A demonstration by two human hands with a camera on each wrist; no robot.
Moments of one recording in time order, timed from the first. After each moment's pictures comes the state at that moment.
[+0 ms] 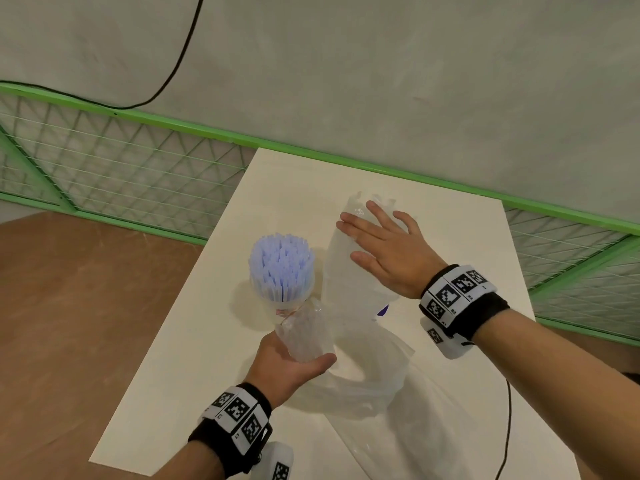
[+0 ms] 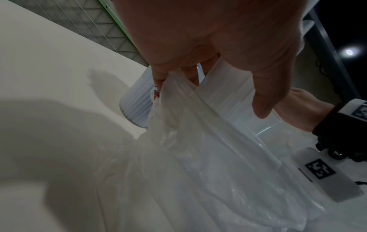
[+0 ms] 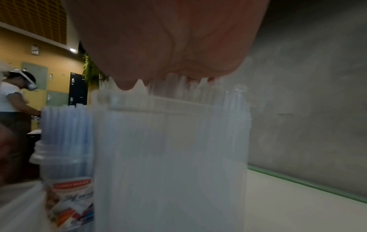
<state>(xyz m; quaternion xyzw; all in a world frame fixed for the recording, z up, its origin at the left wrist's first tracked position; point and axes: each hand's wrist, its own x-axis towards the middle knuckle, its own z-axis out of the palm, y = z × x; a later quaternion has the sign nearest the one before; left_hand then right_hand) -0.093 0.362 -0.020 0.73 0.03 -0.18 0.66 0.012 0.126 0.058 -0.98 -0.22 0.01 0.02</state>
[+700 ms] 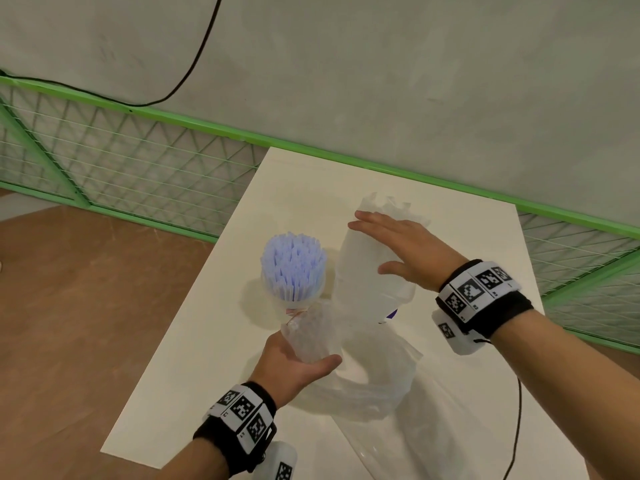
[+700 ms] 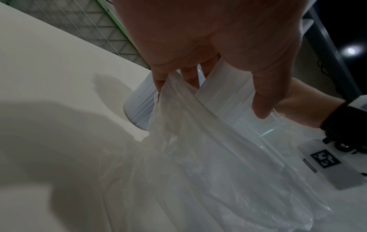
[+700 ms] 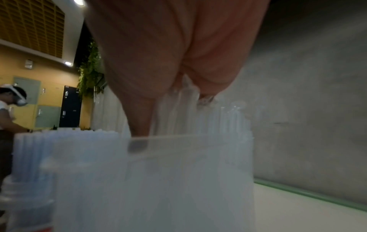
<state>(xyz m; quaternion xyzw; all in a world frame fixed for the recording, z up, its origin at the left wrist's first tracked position) -0.093 0.368 -0.021 0.72 0.03 -0.17 0.67 0.024 0.119 0.073 -0.96 -0.25 0.08 0.10</state>
